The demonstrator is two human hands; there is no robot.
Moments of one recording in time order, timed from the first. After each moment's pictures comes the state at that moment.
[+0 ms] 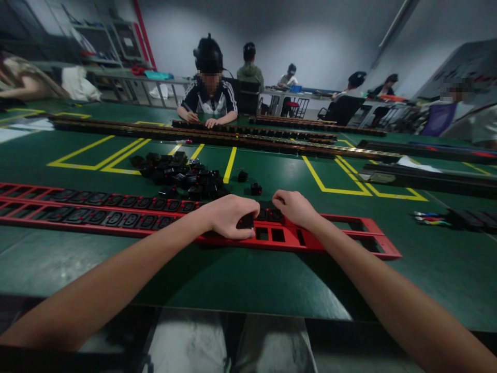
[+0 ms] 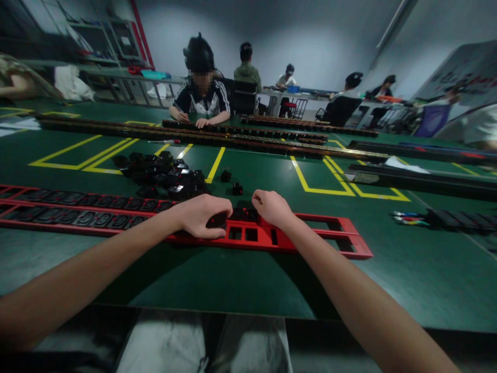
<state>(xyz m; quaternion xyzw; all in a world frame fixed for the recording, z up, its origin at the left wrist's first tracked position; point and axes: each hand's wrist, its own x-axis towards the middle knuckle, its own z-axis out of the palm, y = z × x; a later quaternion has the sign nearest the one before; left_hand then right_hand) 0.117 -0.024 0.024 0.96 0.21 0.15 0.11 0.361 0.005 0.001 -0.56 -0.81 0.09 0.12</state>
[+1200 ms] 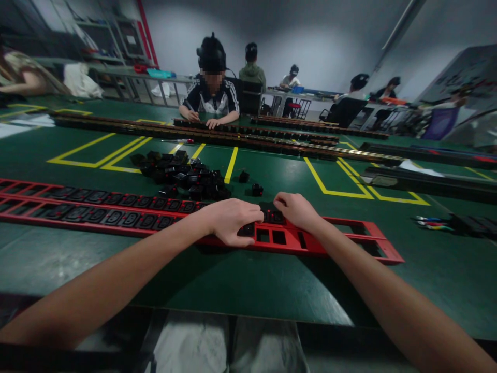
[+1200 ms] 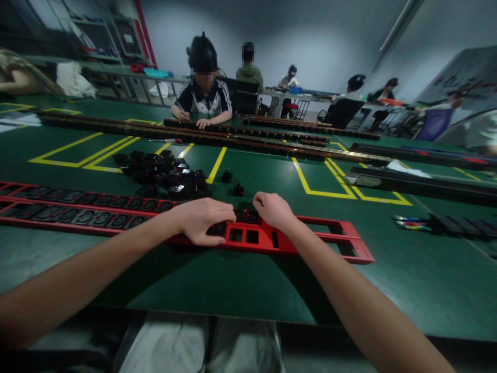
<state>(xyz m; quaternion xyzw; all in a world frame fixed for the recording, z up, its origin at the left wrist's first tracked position) 0.118 -0.026 0.022 0.98 0.14 0.13 0.05 0.362 0.004 0.002 -0.56 -0.82 0.09 0.11</state>
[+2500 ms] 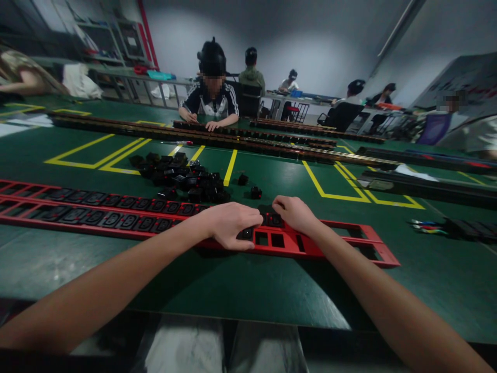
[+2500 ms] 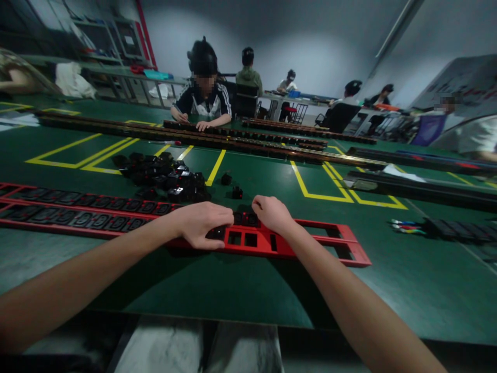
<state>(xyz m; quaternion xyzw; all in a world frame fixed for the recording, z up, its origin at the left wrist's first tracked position) 0.121 -0.027 0.023 0.98 0.14 0.12 0.04 0.363 0.005 0.000 -0.56 -0.82 0.09 0.11</state>
